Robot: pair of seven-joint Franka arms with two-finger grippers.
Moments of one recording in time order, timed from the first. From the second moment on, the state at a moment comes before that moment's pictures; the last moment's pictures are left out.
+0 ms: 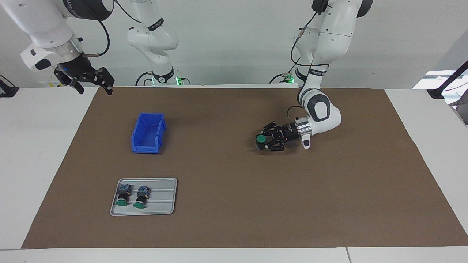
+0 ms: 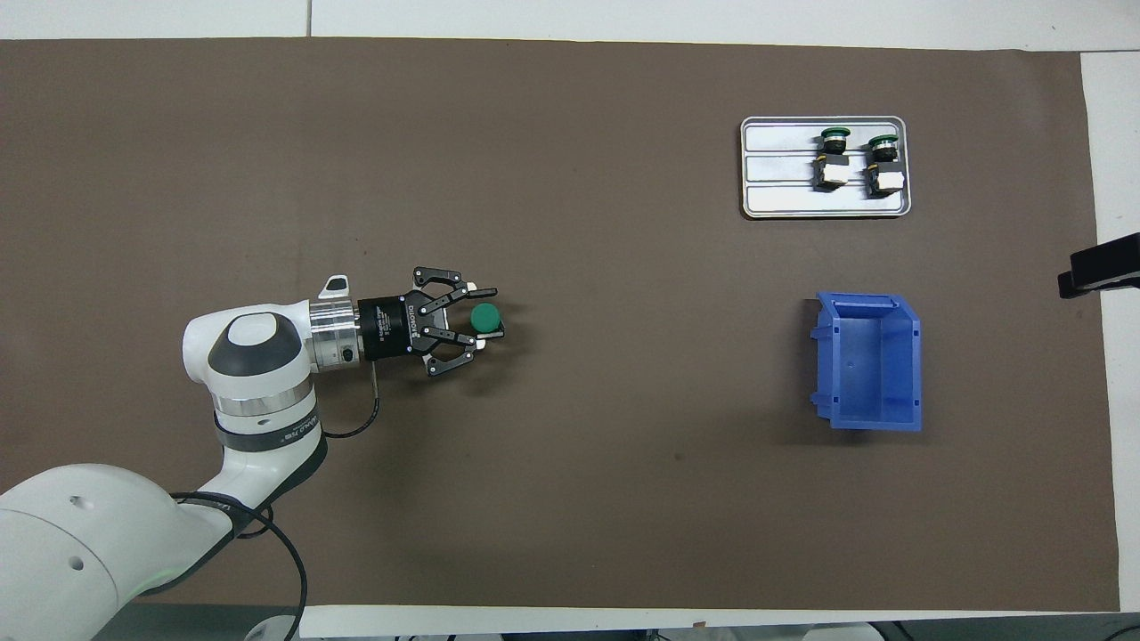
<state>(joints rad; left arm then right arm) -0.34 0.29 -0.02 -2.29 -1.75 2.06 -0.60 -0.12 -0.08 0.01 -1.65 -0.02 1.48 -0.06</state>
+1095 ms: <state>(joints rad) -0.31 0.15 -0.02 -2.31 -1.68 2.08 -0.68 -0.12 -0.08 0.01 -1.65 -0.02 1.48 -0.06</state>
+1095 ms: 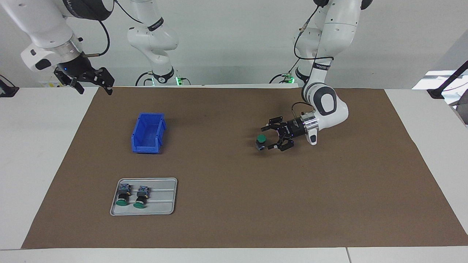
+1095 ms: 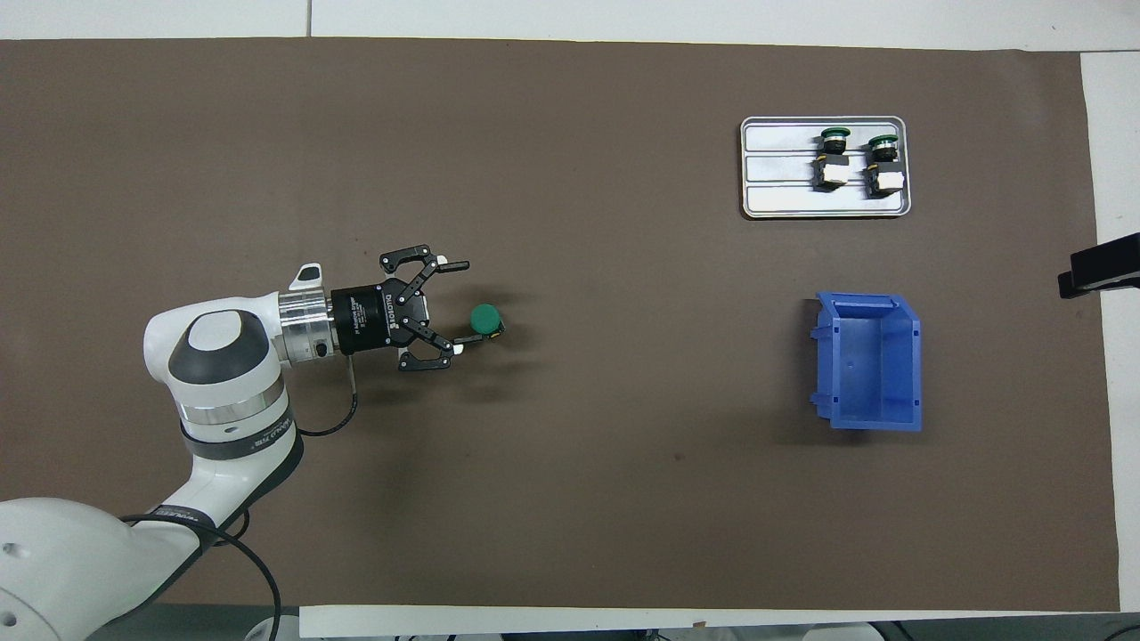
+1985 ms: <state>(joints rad) -0.29 -0.01 -0.02 -2.17 -0.96 2.09 -0.90 -0.12 -0.08 0.01 -1.65 -0.02 1.48 -0.06</state>
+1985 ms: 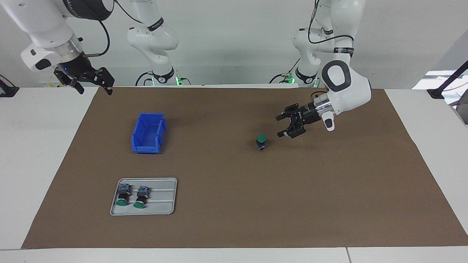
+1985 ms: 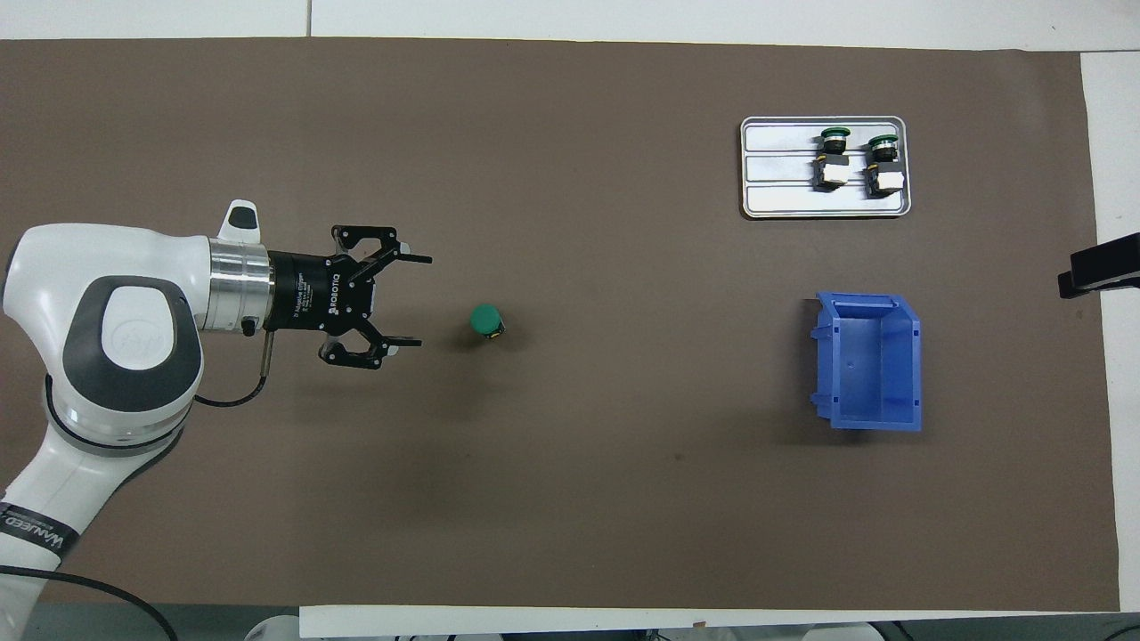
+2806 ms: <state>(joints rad) -0.44 -0.02 -0.04 -2.04 -0.36 2.07 -0.92 -0.12 -0.08 0.01 -1.65 -0.02 1.48 -0.06</state>
